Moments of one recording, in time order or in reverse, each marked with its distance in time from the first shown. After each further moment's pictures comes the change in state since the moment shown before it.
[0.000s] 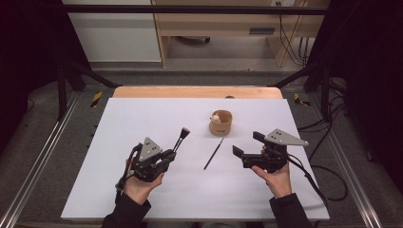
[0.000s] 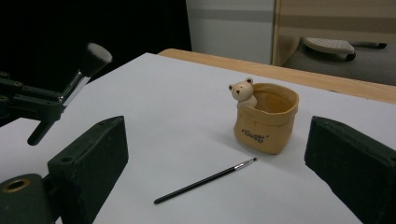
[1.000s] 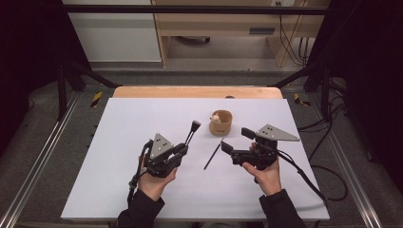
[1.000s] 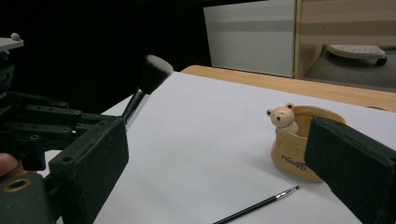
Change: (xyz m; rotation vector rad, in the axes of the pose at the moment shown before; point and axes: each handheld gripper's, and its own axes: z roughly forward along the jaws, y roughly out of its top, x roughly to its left) left arm -0.021 0.016 0.019 -0.104 -0.016 -0.035; right arm 0.023 0.018 0.013 -0.043 0.074 0.047
